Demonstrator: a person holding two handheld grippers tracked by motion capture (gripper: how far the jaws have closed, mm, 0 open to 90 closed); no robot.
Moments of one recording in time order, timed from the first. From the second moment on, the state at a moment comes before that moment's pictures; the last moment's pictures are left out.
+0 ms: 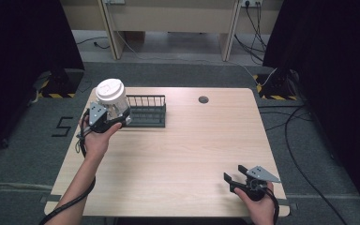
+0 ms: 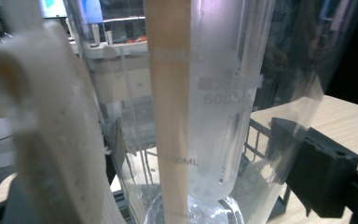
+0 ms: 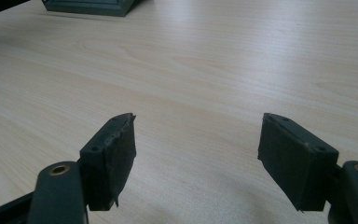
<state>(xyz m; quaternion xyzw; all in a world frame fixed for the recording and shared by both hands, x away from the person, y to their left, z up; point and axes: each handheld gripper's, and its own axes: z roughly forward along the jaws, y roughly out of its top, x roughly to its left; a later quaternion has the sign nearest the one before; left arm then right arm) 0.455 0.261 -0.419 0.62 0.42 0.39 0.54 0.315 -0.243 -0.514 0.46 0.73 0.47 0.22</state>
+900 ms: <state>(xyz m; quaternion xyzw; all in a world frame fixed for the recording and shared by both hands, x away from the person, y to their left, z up) 0.494 0.251 -0.406 0.61 0.42 0.40 0.54 0.315 -0.243 -0.514 0.46 0.72 0.47 0.21</state>
